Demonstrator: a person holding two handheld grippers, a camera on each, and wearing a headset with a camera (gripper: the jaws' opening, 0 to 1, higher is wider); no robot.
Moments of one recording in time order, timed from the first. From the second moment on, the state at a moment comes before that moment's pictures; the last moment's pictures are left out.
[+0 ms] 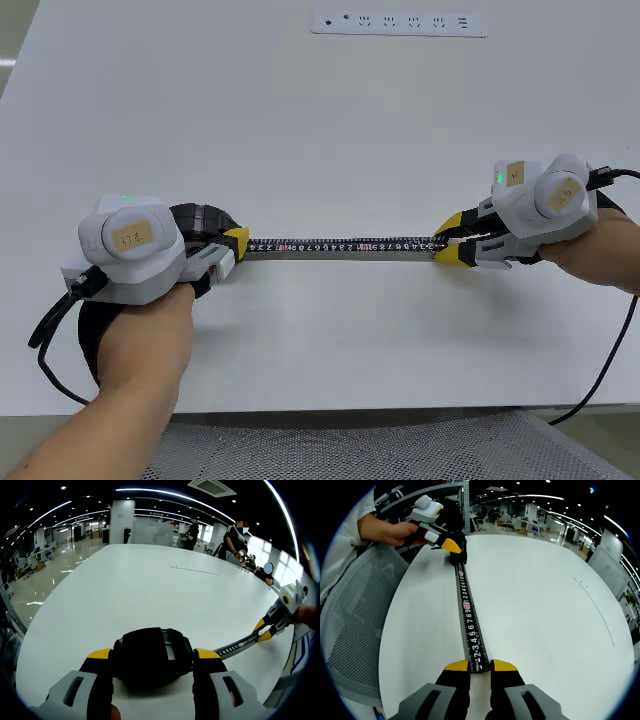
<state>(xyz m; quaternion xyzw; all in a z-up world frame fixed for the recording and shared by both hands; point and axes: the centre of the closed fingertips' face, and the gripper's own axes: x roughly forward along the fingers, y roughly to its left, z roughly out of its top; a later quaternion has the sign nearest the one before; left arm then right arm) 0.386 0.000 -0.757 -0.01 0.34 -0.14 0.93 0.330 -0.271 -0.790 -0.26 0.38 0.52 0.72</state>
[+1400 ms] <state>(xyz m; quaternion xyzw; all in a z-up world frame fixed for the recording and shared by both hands) 0.384 0.002 -0.757 -0.02 0.35 -0.14 0.93 0.339 -0.221 -0.784 -0.25 0.35 0.54 0.72</state>
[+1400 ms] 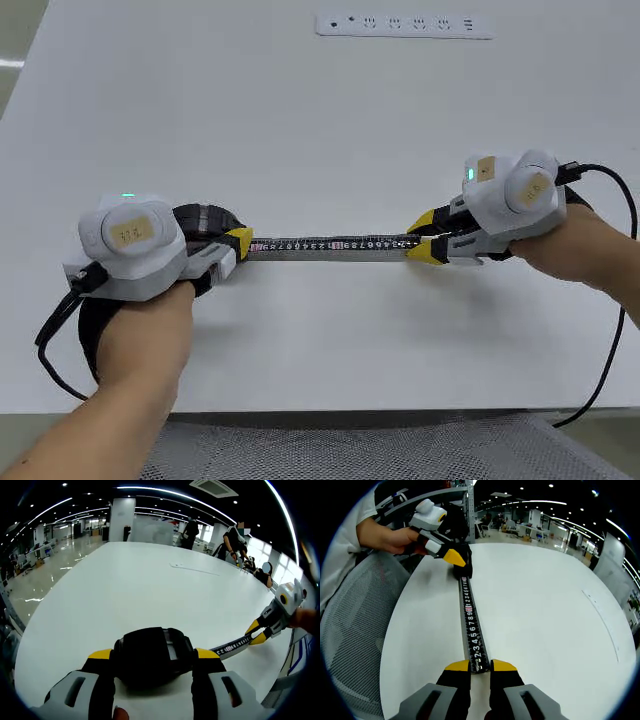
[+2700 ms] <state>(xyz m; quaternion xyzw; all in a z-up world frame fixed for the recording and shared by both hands) 0.385 0.003 -0.757 -0.05 0.35 -0.15 0.92 0.351 -0.148 -0.785 -0.22 0.32 0.57 0.73</state>
